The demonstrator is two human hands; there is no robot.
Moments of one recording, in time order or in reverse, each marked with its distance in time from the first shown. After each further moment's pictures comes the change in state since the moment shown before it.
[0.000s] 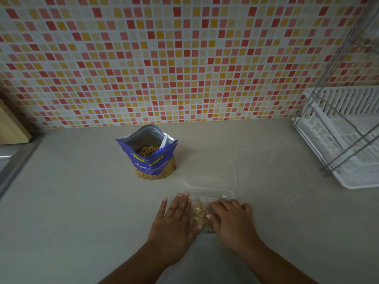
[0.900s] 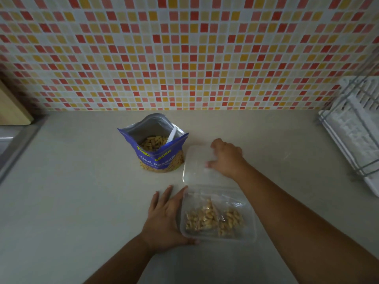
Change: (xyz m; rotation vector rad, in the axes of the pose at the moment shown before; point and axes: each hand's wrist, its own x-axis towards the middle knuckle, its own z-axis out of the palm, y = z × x) left_hand 0.020 -0.042 0.006 -0.324 0.105 -0.025; right_hand 0.172 -0.003 -0.024 0.236 -0.252 0.045
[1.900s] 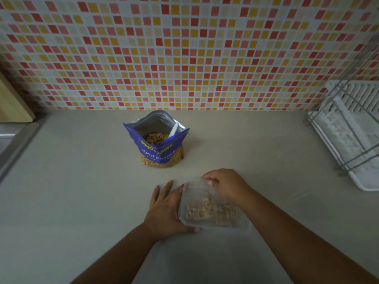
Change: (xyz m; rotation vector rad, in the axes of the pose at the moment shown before) left_hand 0.000 0.001 0.001 0.035 -0.021 0.003; right_hand -0.083 -0.011 0.010 0.177 -0.186 -0.076
